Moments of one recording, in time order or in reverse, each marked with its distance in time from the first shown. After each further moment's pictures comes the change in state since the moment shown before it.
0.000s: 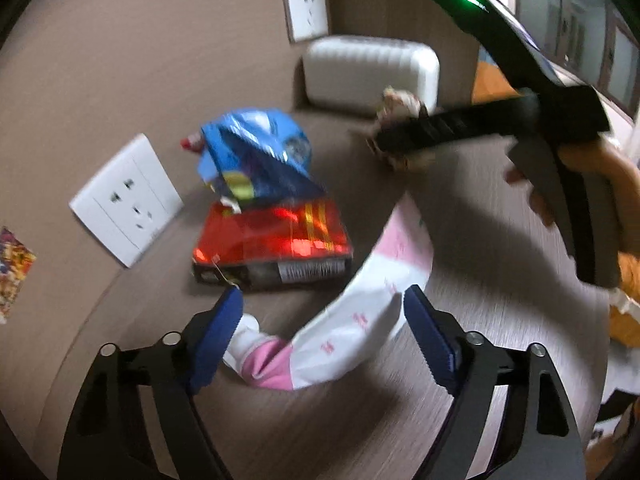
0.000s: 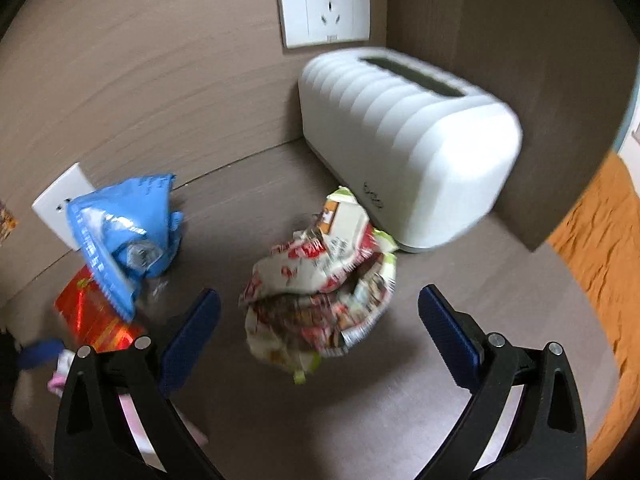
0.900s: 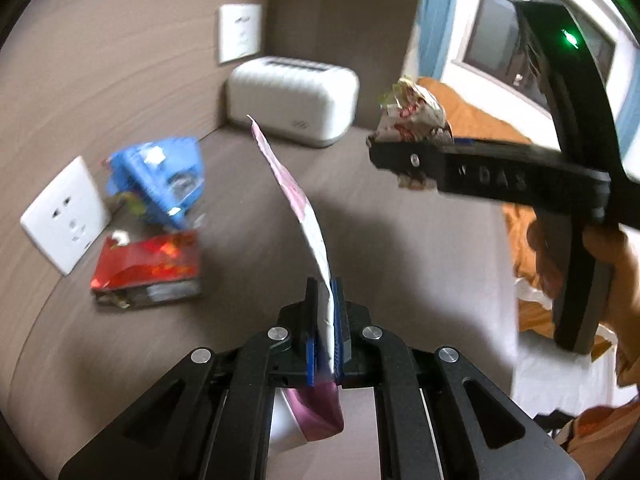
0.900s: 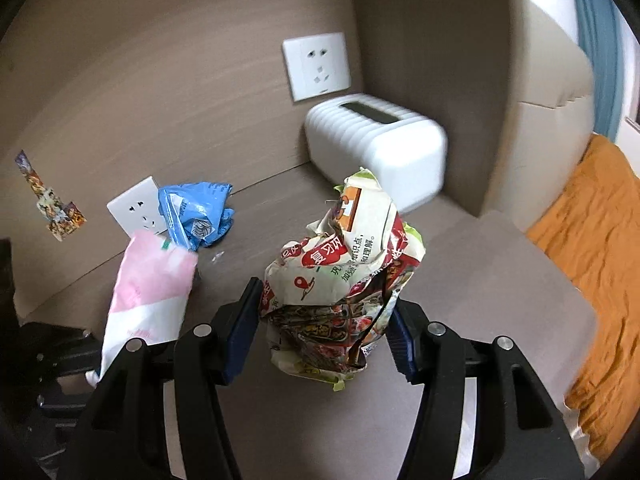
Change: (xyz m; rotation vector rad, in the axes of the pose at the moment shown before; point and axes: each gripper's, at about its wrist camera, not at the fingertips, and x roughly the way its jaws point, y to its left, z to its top) left arm -0.038 -0.044 0.006 -0.020 -0.050 -0.243; right arm -0.116 -0.019 -0.065 0.055 -0.153 0.059
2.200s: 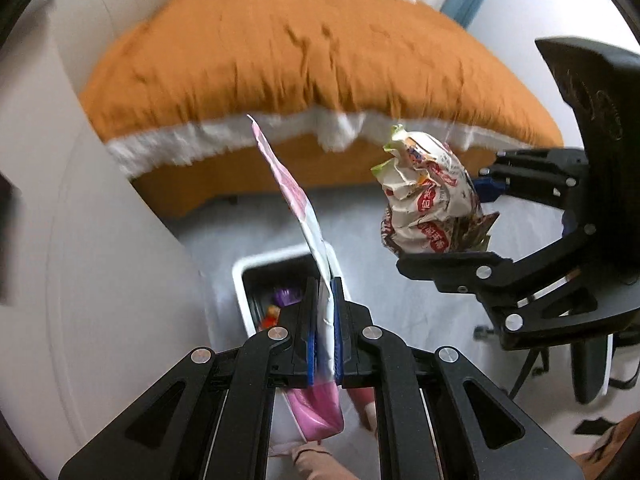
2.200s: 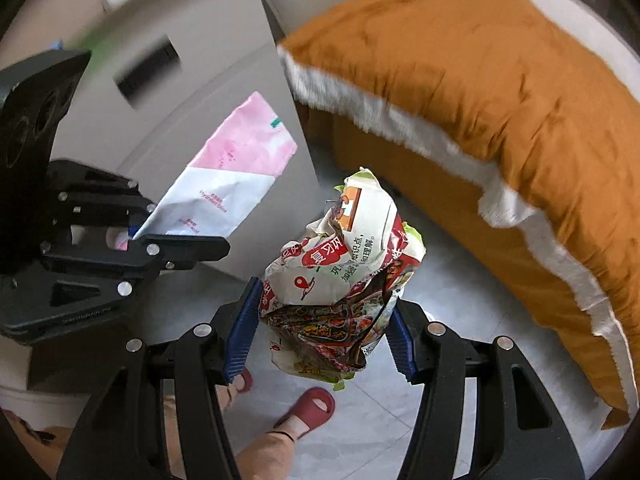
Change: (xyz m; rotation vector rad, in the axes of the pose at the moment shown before) left arm 0.243 -0.361 -0.131 0.495 0.394 -0.408; right arm -0.075 -0.252 -0.367 0.258 0.344 -0.179
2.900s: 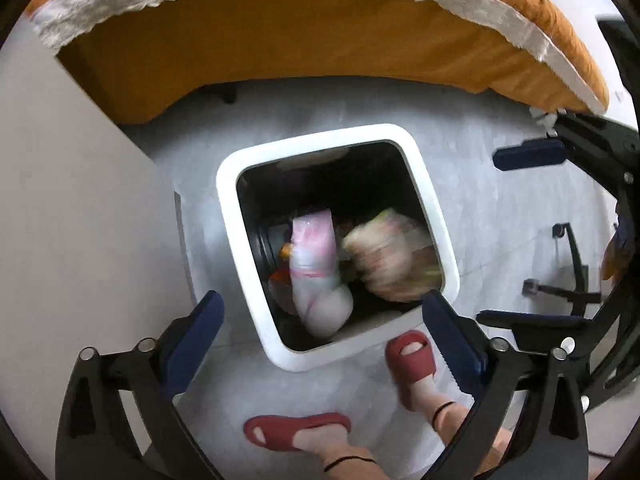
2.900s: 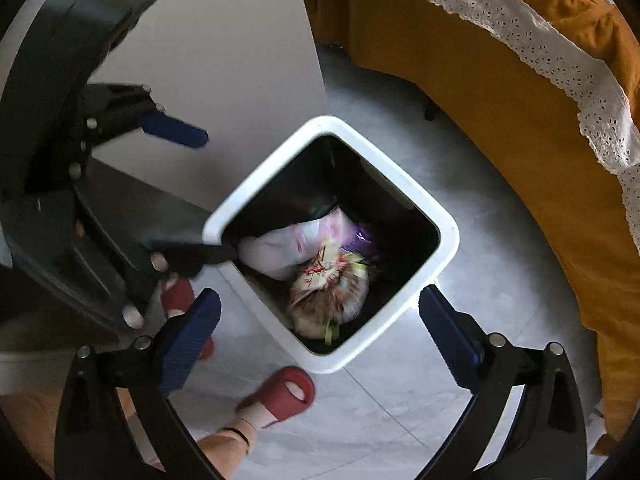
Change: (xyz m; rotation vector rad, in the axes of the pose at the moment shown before) left arm 0.223 0.077 -0.069 -0.034 0.245 0.005; right arm 0.205 -0.028 -0.065 -0.096 0.220 0.022
